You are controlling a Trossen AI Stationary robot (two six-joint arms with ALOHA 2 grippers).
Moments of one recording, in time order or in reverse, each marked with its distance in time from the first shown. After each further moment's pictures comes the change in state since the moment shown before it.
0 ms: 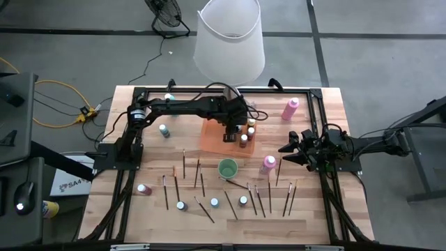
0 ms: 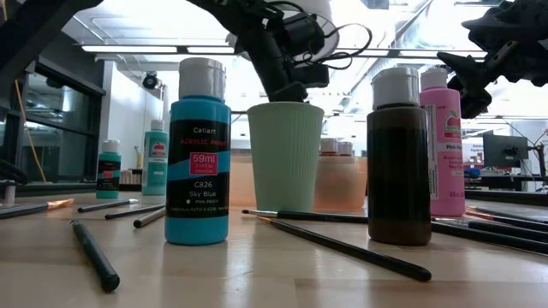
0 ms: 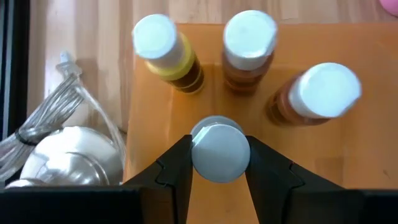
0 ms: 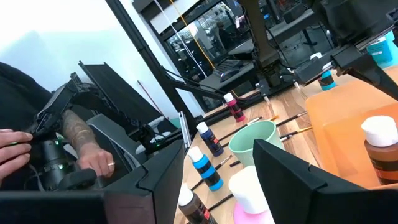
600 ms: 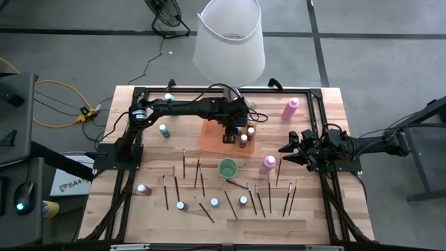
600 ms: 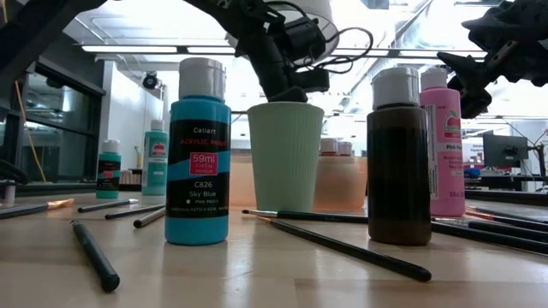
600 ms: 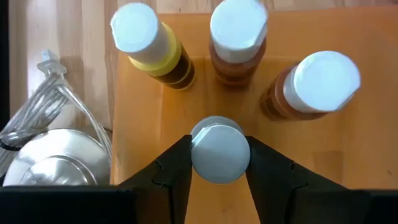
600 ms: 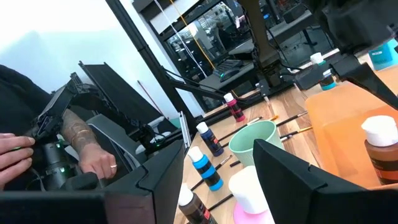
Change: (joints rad) left arm 0.000 0.016 -0.002 -0.006 0.010 0.015; right arm 0.000 0.000 0.000 0.000 0.000 0.000
